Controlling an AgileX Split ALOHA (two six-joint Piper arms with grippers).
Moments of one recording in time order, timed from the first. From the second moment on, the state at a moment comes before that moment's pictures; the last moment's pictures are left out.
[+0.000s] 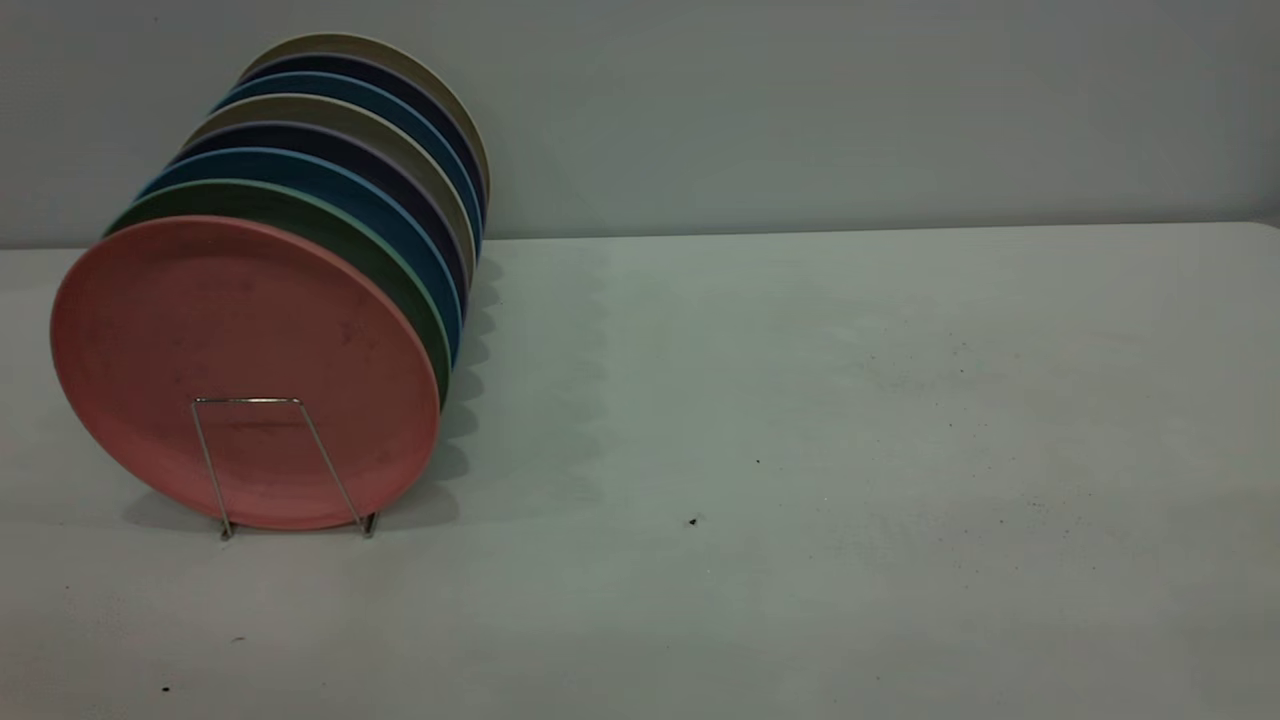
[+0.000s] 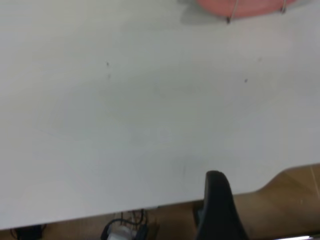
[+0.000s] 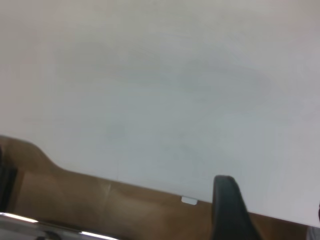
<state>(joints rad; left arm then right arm) -0.26 0.28 -0.57 0.20 1.17 -0.10 0.25 0.29 -0.47 -0.03 1.13 0.00</state>
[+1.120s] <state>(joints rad) -0.26 0.19 -0.48 0.08 1.12 -0.03 0.09 -0.02 -0.47 -0.01 1.13 0.00</state>
